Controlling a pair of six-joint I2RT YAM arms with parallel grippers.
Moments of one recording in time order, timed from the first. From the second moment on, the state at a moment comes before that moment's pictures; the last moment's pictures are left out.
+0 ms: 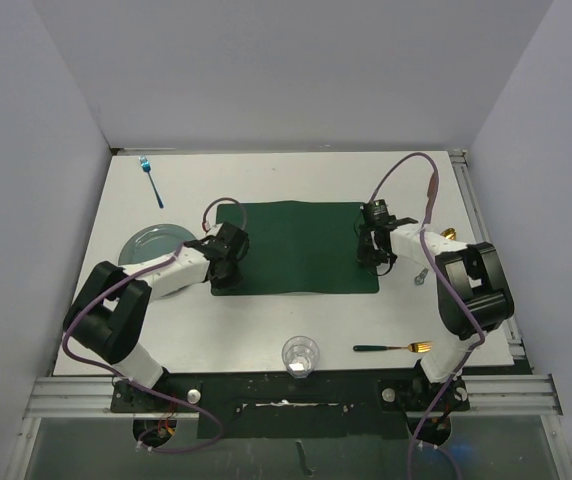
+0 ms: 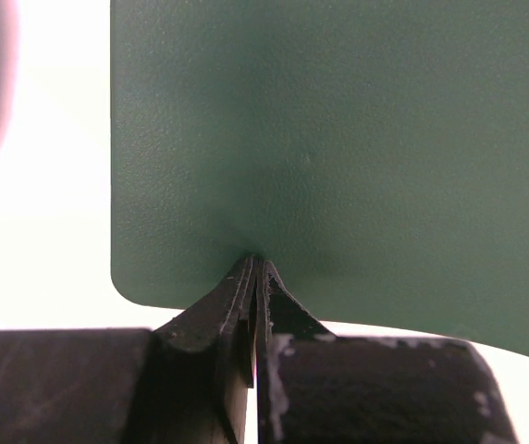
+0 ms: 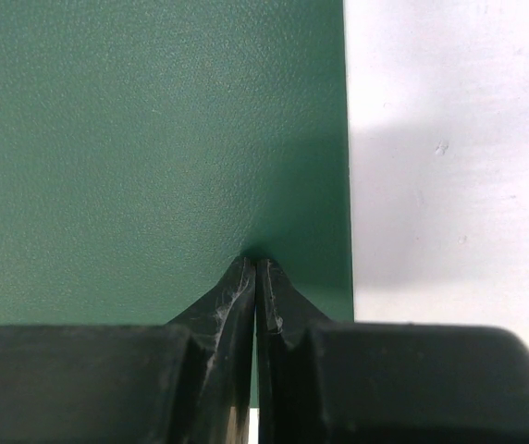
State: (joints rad) left arm -0.56 1.61 0.89 -0.46 -0.22 -0.77; right arm 0.30 1.73 1.01 -0.42 0.09 0.43
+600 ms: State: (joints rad) left arm -0.57 1.61 0.92 -0.53 -0.25 -0.77; right arm 0.30 1.68 1.02 -0.50 0.13 0.40
